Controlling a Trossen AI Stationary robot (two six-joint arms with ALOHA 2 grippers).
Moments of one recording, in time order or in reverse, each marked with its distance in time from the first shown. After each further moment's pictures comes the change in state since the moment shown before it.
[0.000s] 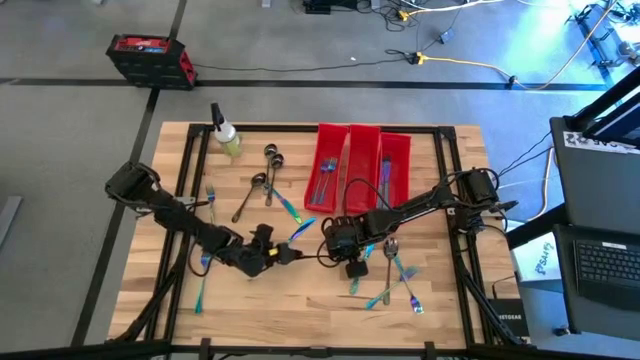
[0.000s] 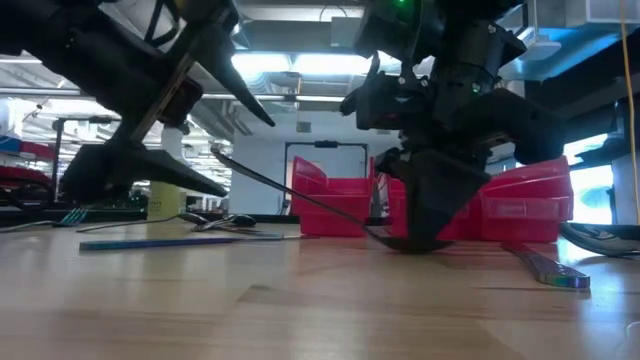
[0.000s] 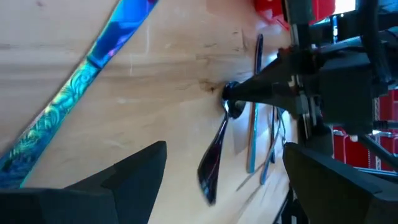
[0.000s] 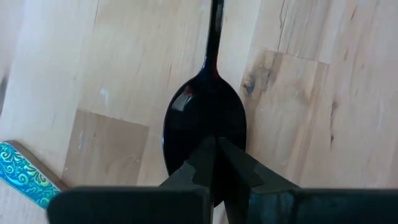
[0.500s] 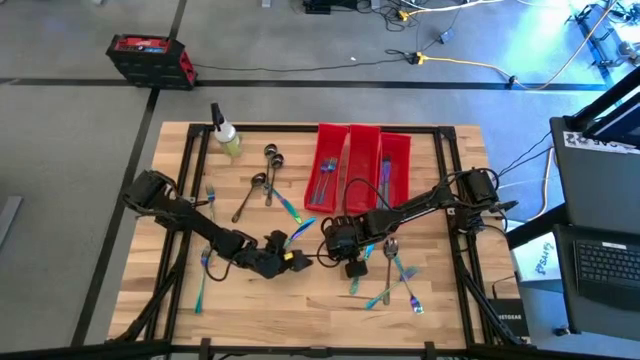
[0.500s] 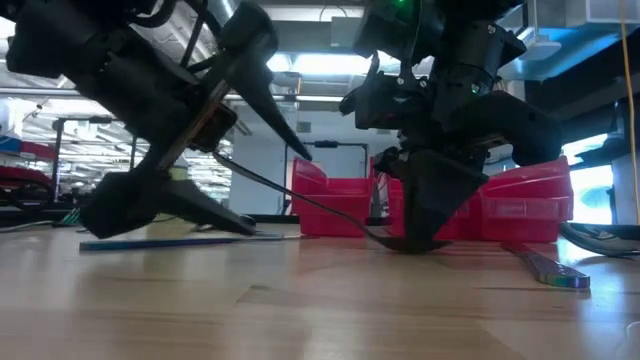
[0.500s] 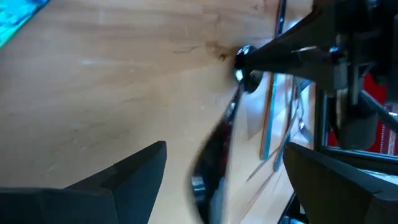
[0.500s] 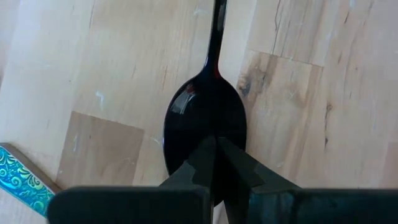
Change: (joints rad) left arm 0.042 0.166 0.100 0.061 0.149 0.008; right arm 0.000 0.000 0.000 0.003 0.013 -0.006
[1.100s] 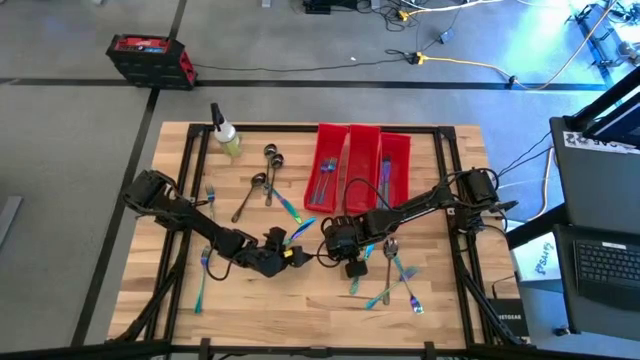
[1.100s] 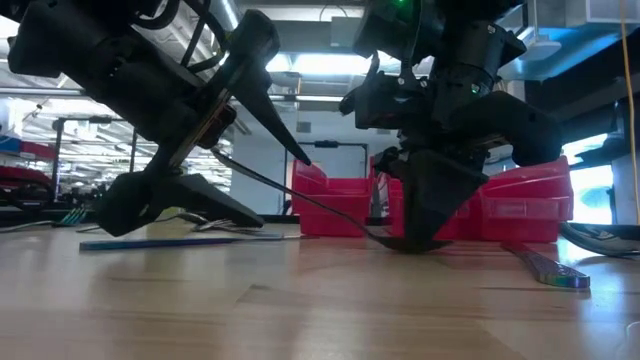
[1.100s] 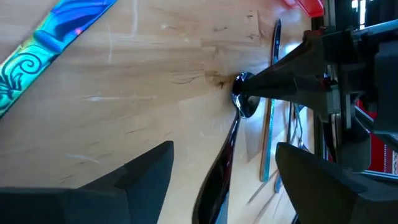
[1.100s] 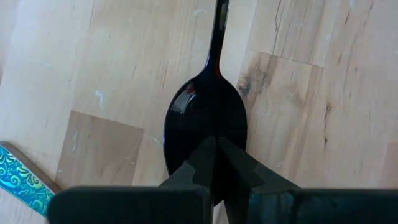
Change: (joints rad) left arm 0.009 -0.001 0.001 -0.013 -0.075 0.007; right arm 0.000 0.000 0.000 -0.001 0.000 -0.007
